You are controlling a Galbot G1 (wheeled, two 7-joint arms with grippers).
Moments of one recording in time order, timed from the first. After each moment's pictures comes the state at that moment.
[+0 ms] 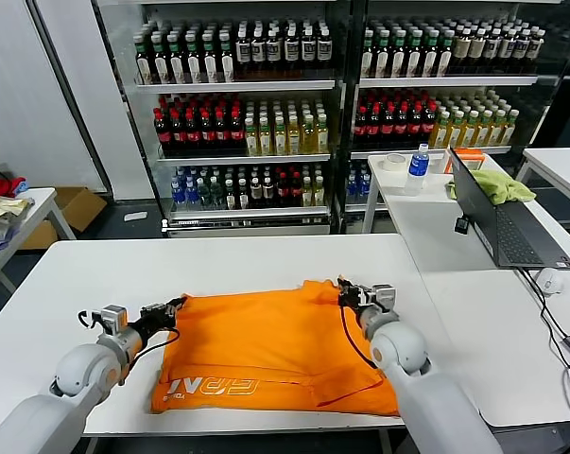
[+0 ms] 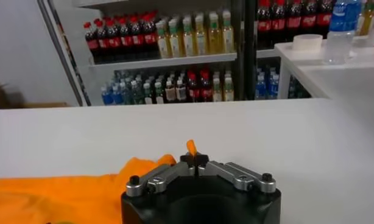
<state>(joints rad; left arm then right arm) 1.01 -0.80 -0.25 -1.62 -0.81 0.34 0.06 -0.90 1.21 0.18 1.70 0.58 -0.52 0.19</state>
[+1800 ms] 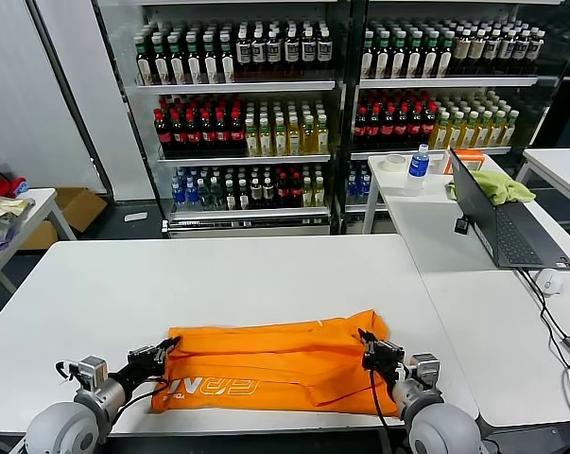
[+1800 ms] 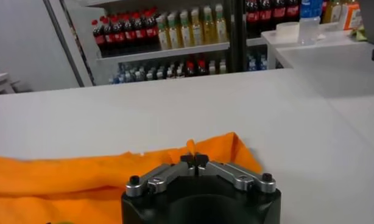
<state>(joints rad) 1.36 -0.76 -0.41 -1.82 -0.80 0.29 0.07 -1.31 1.15 0.33 2.02 0.56 -0.51 0.17</state>
